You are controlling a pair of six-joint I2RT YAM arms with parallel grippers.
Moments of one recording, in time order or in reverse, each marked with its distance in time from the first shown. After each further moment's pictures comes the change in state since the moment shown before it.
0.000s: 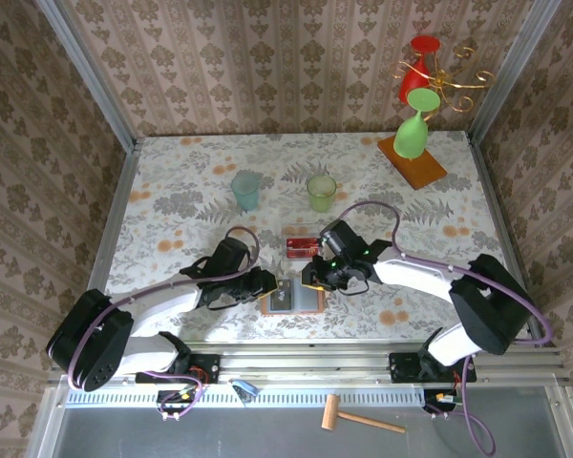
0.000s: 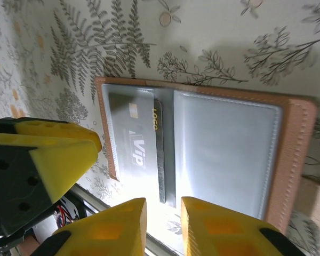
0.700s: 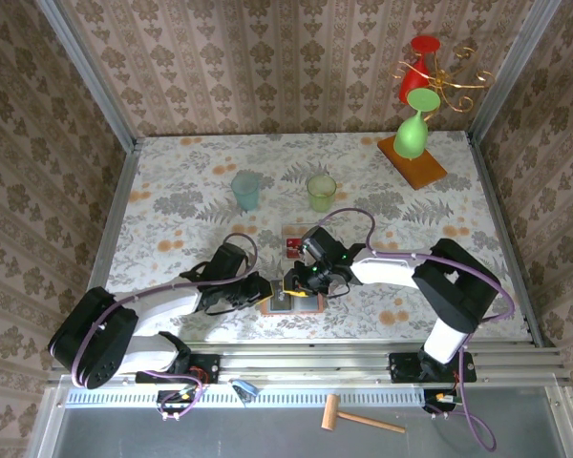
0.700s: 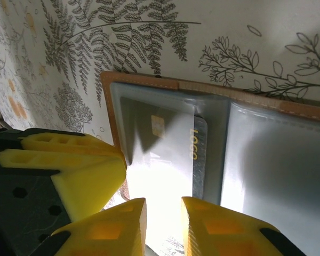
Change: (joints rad) left arm 0.013 0.017 -0.055 0.026 0.000 0.000; right arm 0.073 0.184 0.052 0.150 -0.045 0.075
